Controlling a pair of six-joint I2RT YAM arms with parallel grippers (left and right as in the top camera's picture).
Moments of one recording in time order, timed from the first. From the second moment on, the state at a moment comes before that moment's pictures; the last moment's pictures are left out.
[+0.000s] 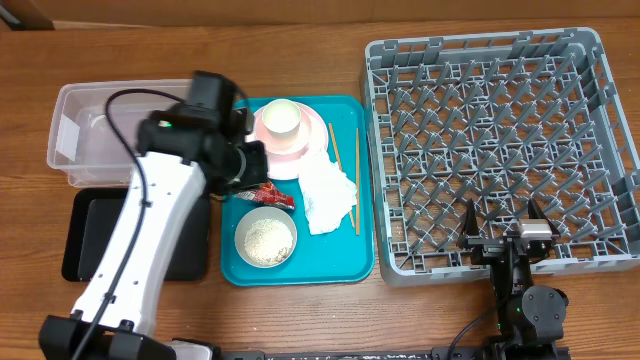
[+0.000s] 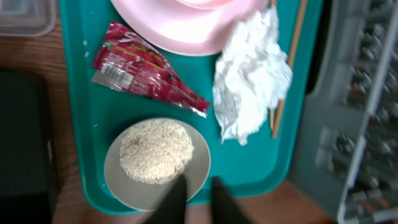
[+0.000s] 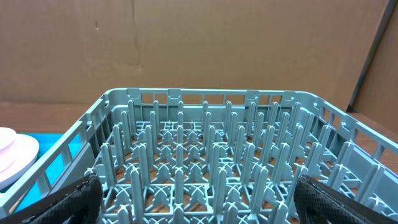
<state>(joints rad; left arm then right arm) -0.23 1.54 1.43 -1.21 0.19 -0.37 0.09 0.01 0.02 -0.02 0.10 -0.04</state>
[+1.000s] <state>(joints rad) -0.33 1.54 1.06 -0.74 -0.07 -0.62 0.09 0.01 0.02 -0.02 0.10 -0.04</state>
